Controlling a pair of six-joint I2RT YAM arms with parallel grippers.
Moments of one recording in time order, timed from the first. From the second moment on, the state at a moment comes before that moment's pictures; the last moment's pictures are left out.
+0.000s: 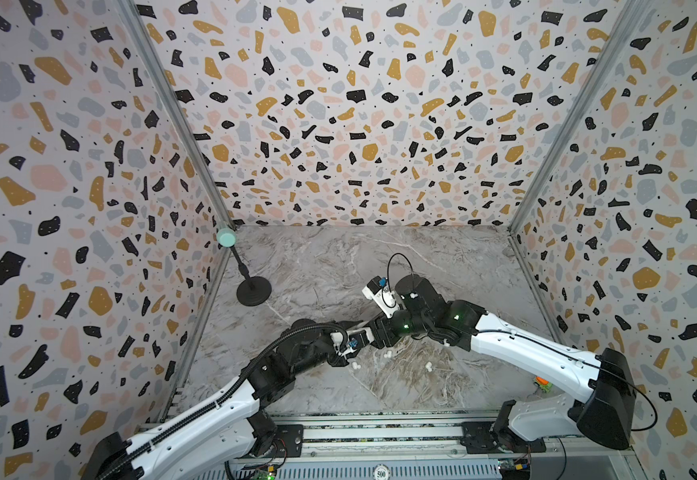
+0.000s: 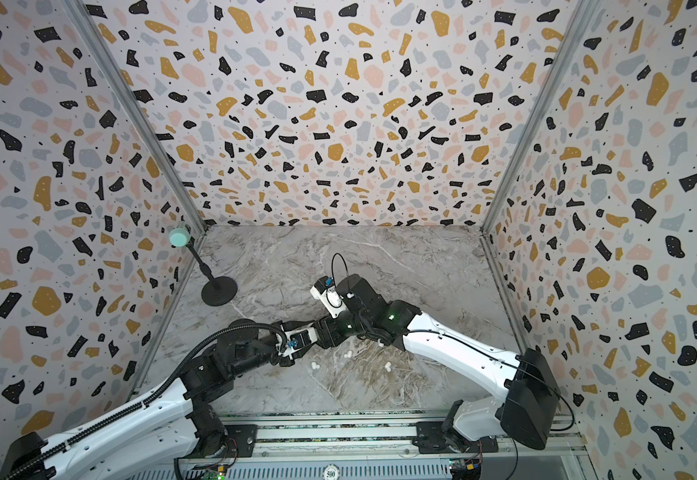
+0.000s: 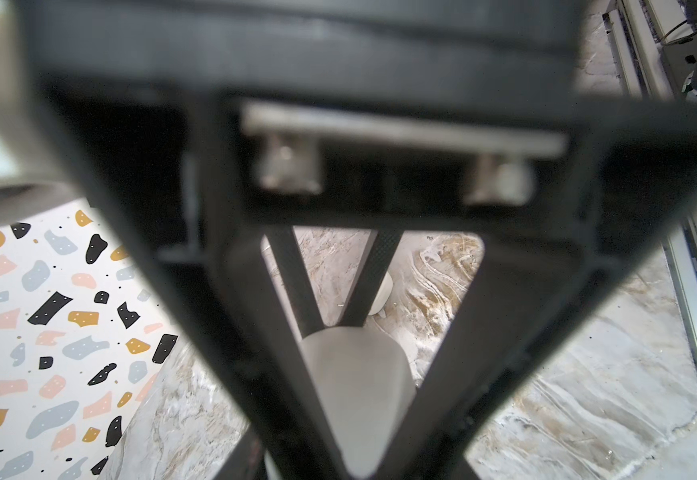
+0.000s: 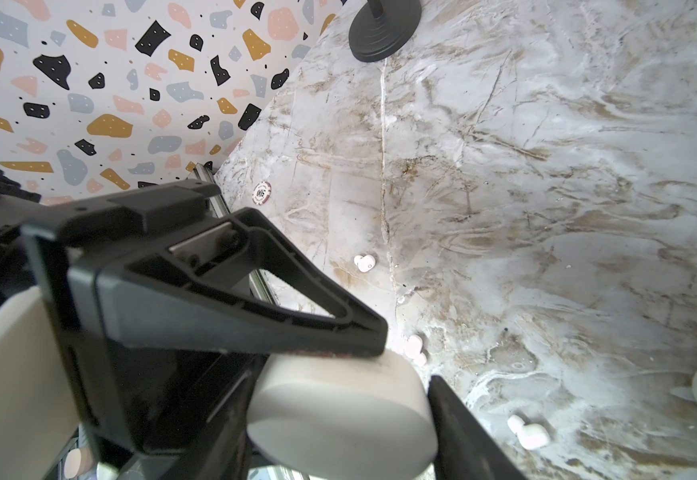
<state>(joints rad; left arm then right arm) -0.82 0.81 0.49 0.00 0.18 0.62 0.95 1.36 1.13 -0.44 -0.37 0.38</state>
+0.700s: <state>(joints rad) -0.82 0.77 0.49 0.01 0.14 0.56 0.93 1.25 1.12 -0.42 -0.35 0.41</state>
